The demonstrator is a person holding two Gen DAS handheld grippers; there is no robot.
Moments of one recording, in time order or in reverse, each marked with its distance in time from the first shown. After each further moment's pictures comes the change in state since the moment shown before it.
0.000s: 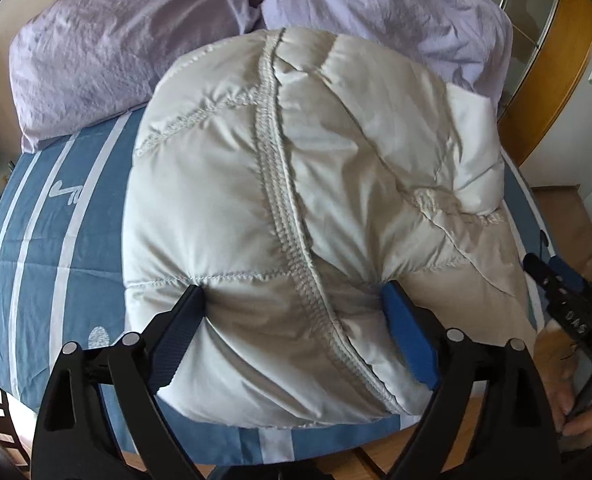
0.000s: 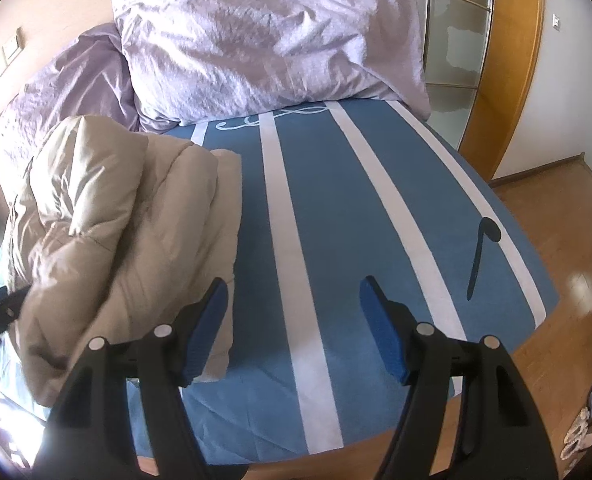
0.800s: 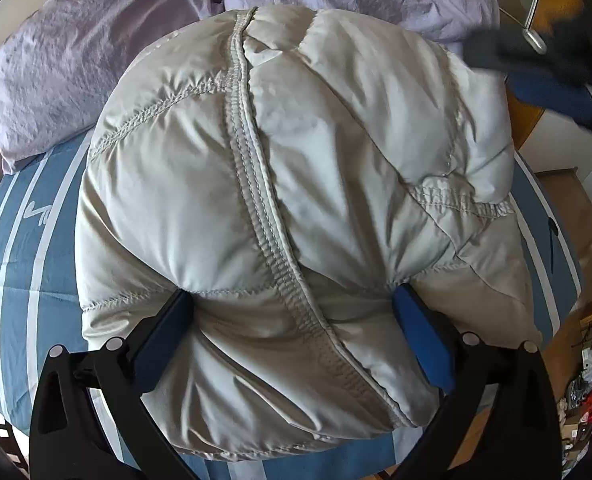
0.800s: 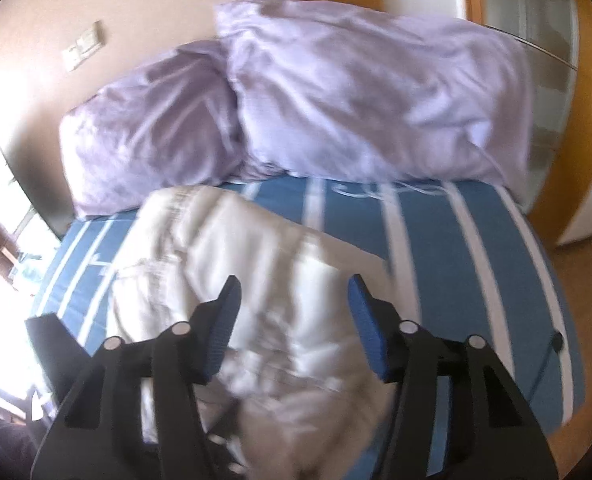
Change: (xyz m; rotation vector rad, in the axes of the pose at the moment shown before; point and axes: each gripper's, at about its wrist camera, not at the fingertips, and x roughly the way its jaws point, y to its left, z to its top) left arm 0.039 -0.025 0.001 0.095 -0.014 0.052; right arm -0.012 0.107 0.076 -0.190 -0.072 0.261
